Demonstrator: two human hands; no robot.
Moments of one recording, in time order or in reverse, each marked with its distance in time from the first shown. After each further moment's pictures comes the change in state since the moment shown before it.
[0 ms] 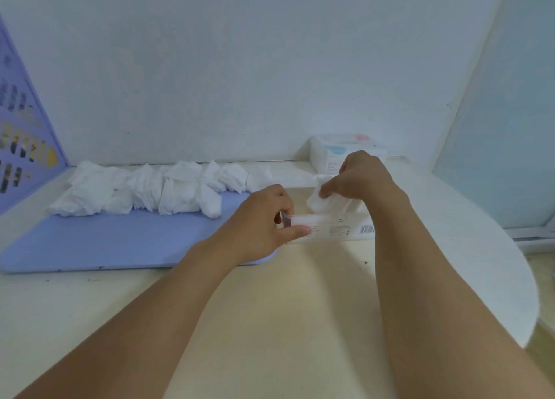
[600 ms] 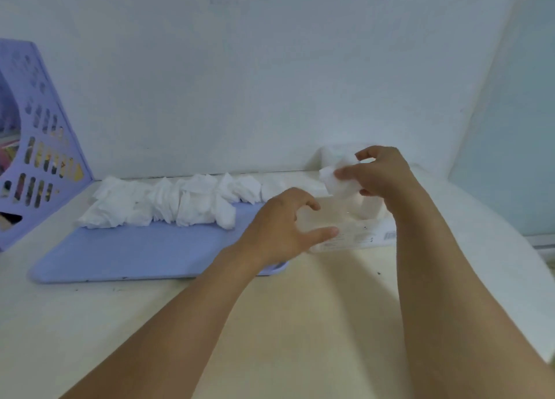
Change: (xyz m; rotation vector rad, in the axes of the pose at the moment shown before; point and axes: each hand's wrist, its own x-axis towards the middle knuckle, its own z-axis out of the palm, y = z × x) left_hand 0.006 0.024 -0.002 -0.020 0.039 -0.136; right_hand -0.006 -0.002 -0.020 0.548 0.080 -0.010
